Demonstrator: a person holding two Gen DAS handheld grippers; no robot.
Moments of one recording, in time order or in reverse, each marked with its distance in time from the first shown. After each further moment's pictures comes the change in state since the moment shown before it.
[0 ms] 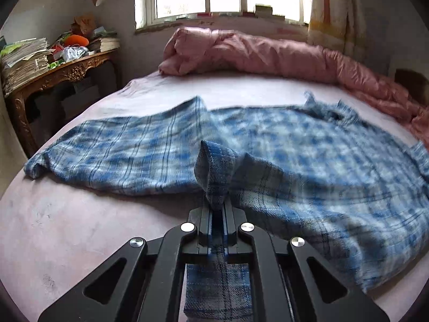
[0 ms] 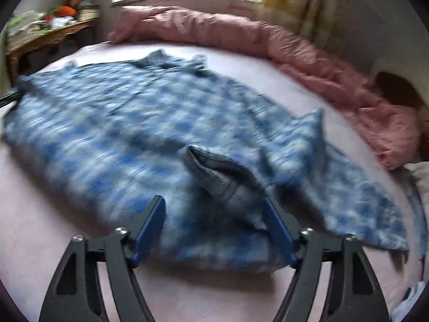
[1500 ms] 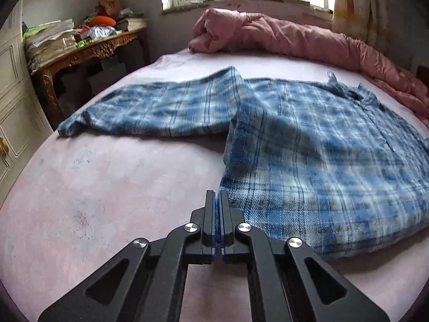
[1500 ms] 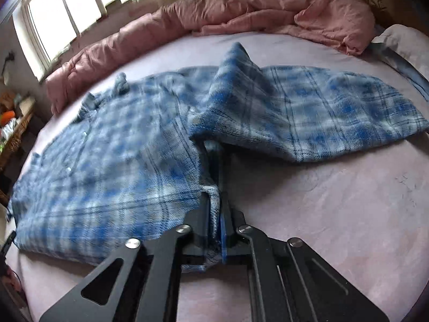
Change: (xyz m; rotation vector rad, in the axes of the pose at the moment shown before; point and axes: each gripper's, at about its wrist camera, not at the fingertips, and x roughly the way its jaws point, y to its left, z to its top) left arm -0.041 0.020 -0.044 -0.061 0.068 0.114; right arm 0.012 -0.088 -0.040 0.566 0.104 0.051
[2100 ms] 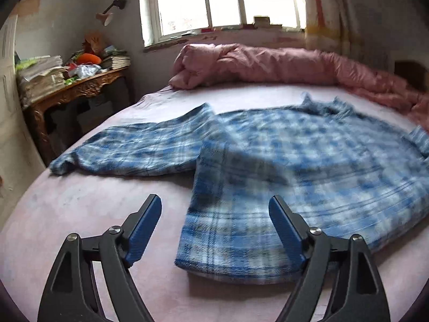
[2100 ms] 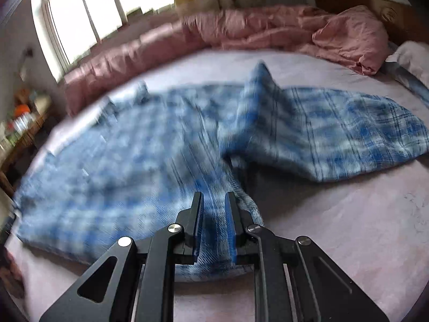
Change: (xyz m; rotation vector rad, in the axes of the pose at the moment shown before) left arm -0.015 -0.031 0.000 0.106 -0.168 -0.029; right arm 0.002 0.021 0.000 -0.080 -0.043 0.042
